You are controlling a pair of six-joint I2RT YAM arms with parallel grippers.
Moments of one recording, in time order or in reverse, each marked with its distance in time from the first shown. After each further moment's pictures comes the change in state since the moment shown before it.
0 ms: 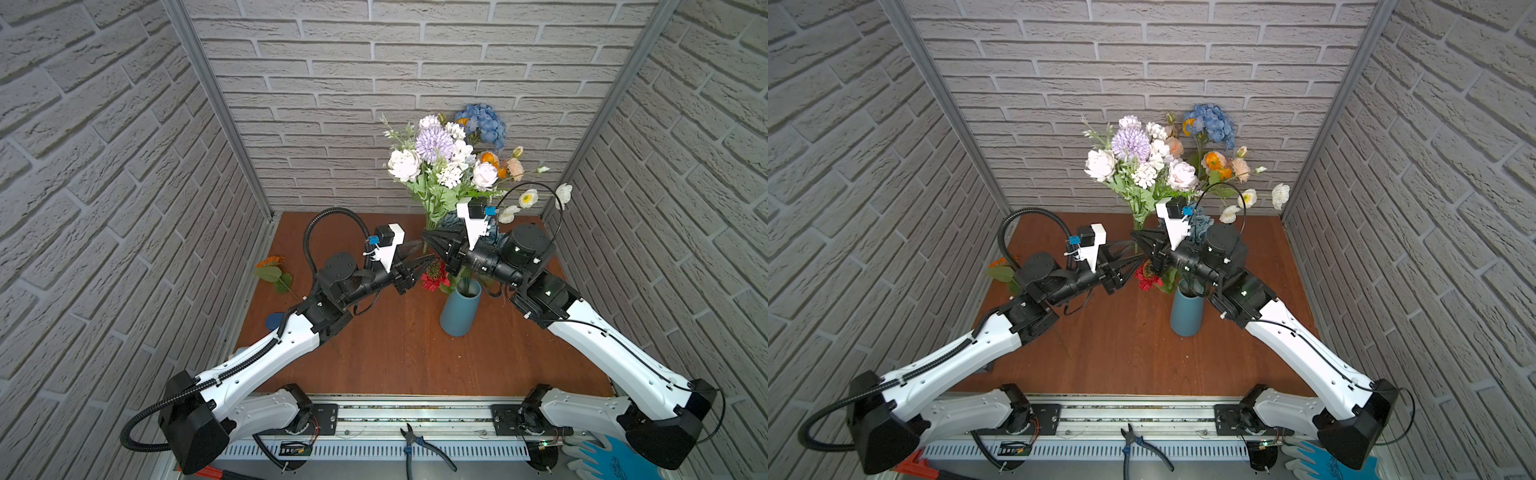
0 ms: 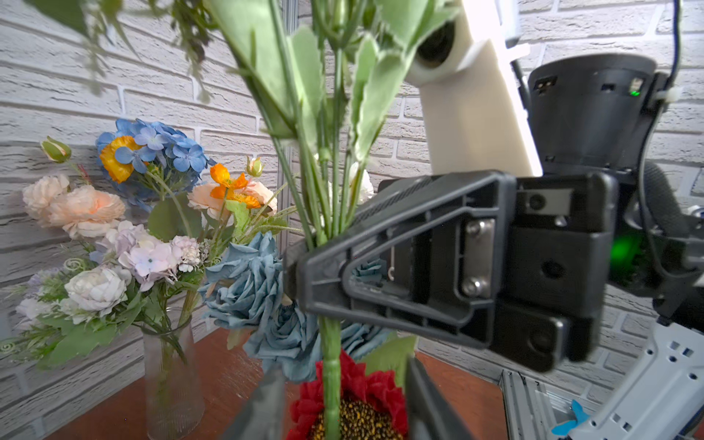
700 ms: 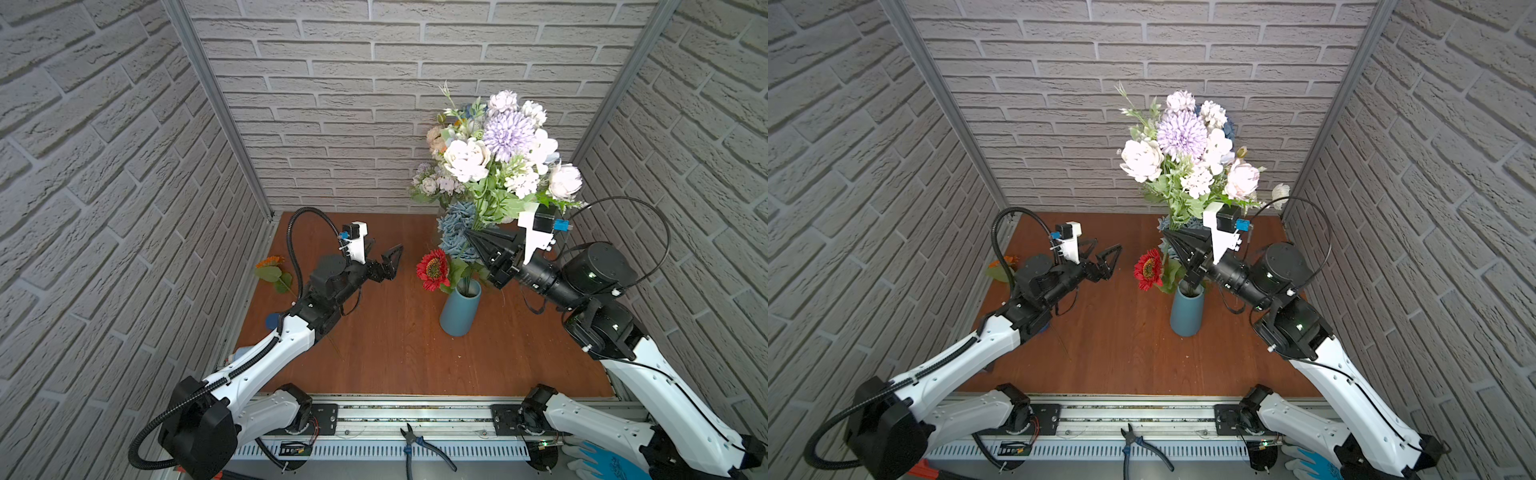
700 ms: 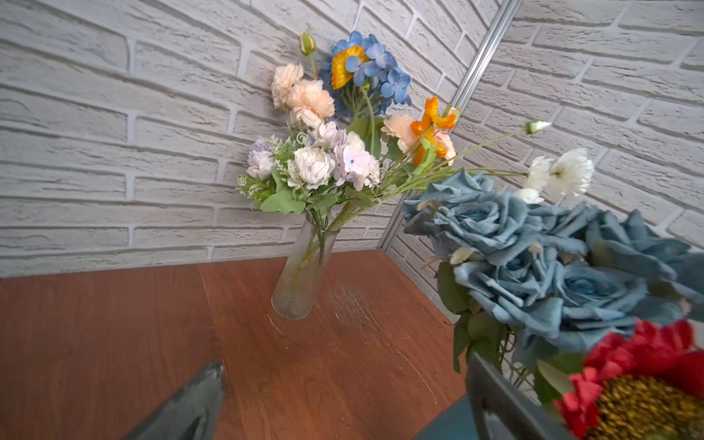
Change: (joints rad) left arm 0.200 0.008 -0.160 -0.047 -0.214 -0.245; right arm -0.010 -0.268 0.028 -0.151 0.080 -0.102
